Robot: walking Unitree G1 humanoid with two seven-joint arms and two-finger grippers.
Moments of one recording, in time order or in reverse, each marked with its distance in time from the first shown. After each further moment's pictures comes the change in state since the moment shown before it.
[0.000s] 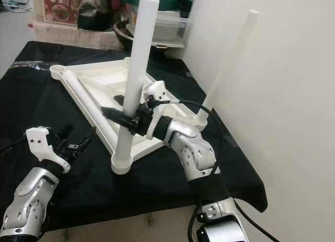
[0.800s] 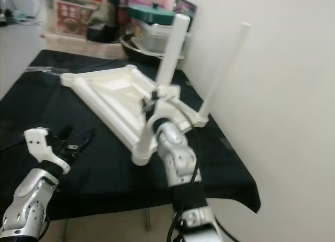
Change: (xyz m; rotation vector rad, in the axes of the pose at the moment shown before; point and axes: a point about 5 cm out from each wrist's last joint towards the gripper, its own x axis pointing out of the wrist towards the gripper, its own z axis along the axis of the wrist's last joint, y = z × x) left arm 0.000 -0.001 0.000 -0.021 -0.008 0.000; right arm 0.005 -0.013 -0.026 0.084 0.066 -0.608
